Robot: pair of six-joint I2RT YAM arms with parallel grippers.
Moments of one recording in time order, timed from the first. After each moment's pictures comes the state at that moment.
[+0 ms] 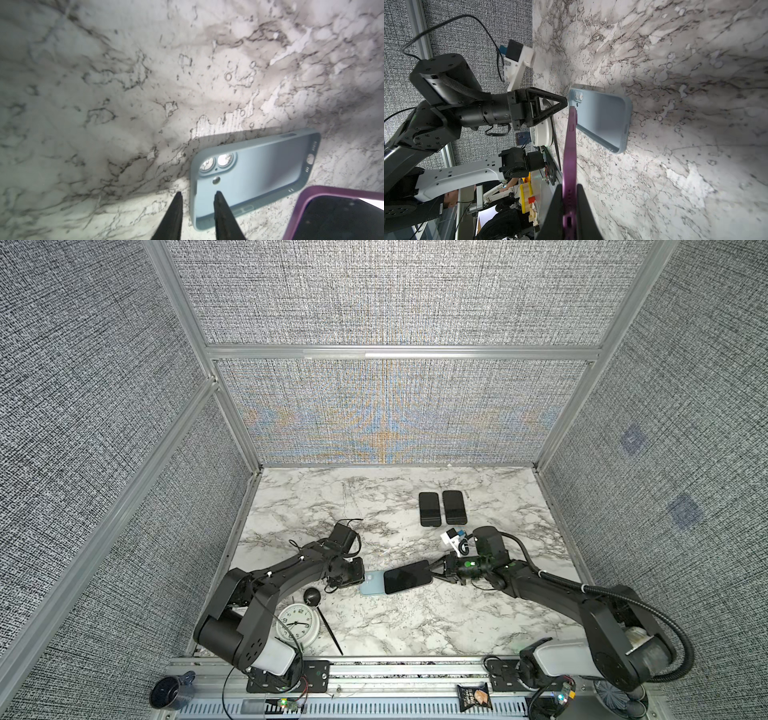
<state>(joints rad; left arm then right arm) -0.51 1.47 0.75 -0.51 0.27 -0.63 0.43 1.38 0.56 0.13 -0.86 0.83</state>
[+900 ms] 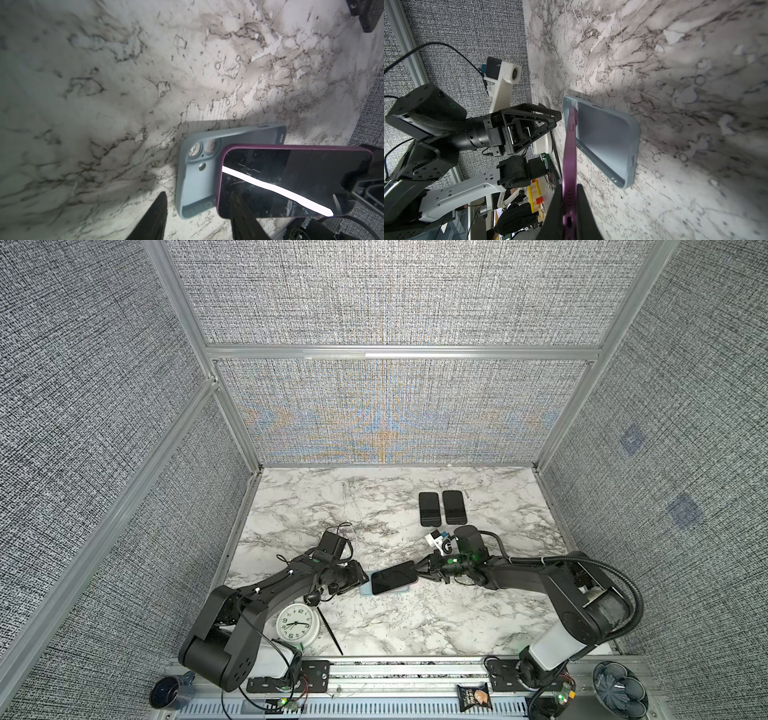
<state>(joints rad) -0.46 1.39 0.61 -0.35 0.40 -0.73 0.50 1.64 0.62 0.34 -0.86 0.95</state>
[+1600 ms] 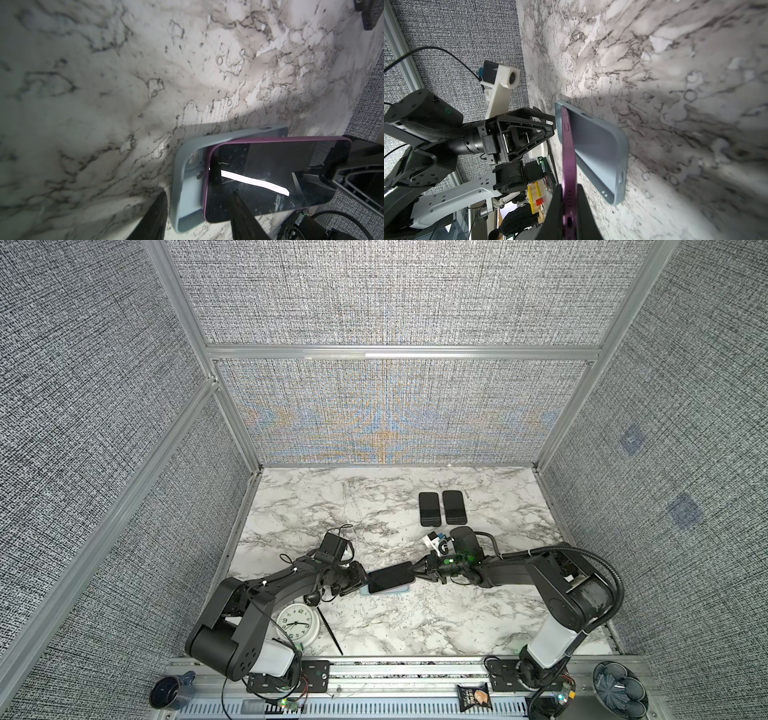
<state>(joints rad) -0.46 1.44 0.60 -0.28 0.44 -0.75 0.50 1.74 0.64 0.40 -0.87 0.95</state>
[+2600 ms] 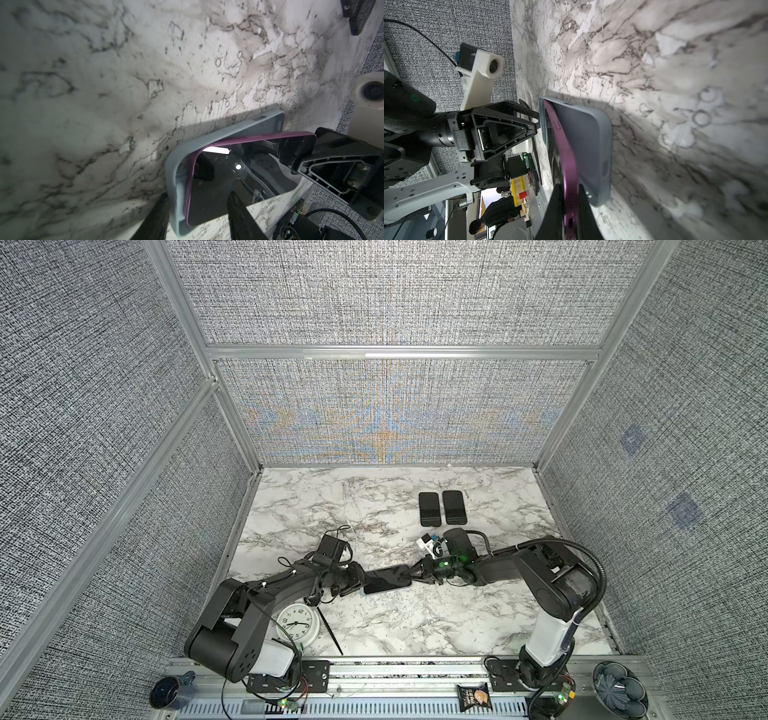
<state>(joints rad) -0.46 1.44 0.56 -0.21 0.47 -0.77 0.53 1.84 0.68 0.38 -0.86 0.81</state>
